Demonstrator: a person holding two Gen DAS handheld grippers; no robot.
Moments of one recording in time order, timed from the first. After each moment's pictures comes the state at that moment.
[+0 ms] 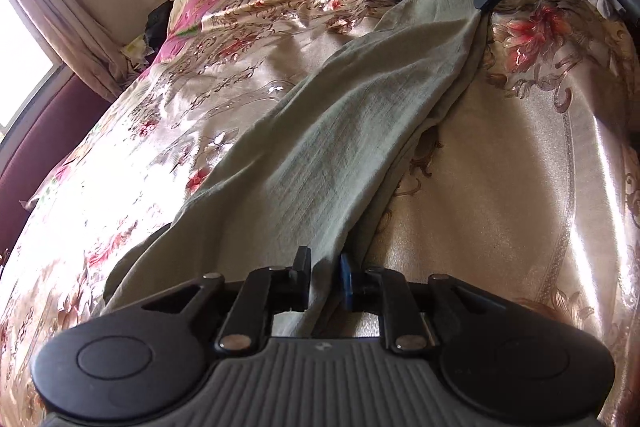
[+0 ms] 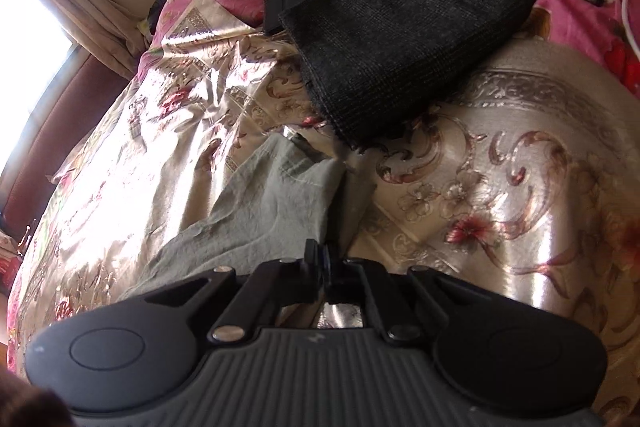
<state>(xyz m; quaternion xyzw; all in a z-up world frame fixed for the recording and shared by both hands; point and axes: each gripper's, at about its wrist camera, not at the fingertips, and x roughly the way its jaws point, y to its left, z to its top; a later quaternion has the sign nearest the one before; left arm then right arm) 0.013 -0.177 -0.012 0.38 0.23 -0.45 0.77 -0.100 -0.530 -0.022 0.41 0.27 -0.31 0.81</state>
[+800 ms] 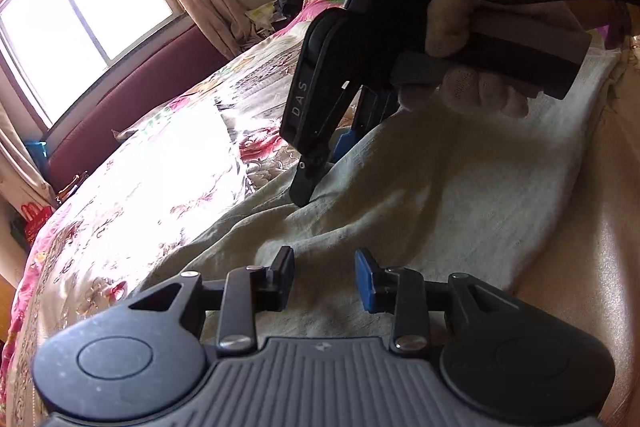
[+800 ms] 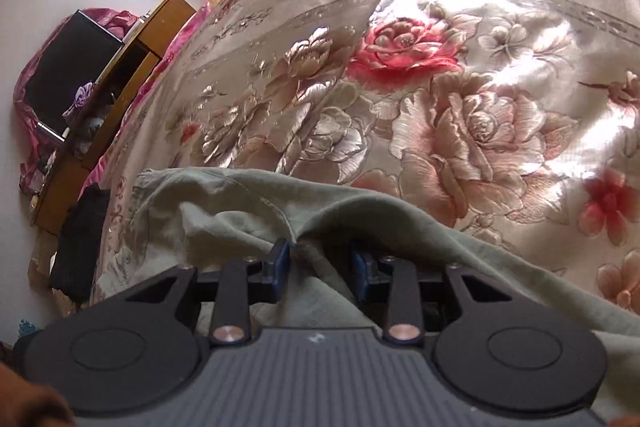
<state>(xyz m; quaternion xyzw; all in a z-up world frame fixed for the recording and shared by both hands) 0.100 -0.050 -0.022 0.32 0.22 -0.32 0.86 0.231 -0.247 -0.036 0.21 0.47 0.24 0.82</state>
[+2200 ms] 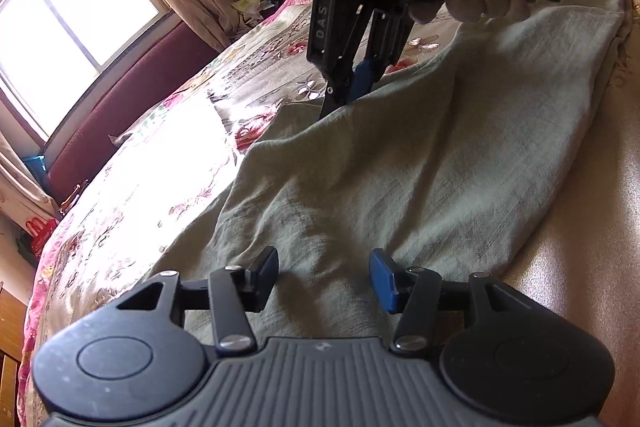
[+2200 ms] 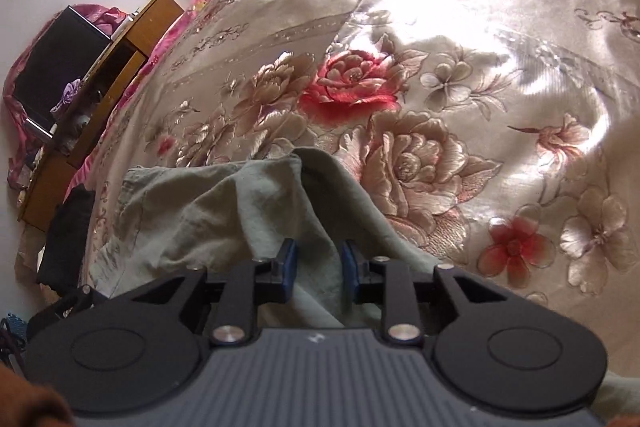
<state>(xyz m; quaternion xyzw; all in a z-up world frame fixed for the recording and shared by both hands) 0.106 -0.052 -0.027 0.37 0.23 -0.31 0.84 0.245 -0.288 -0.020 0.19 0.48 0.21 0.83</state>
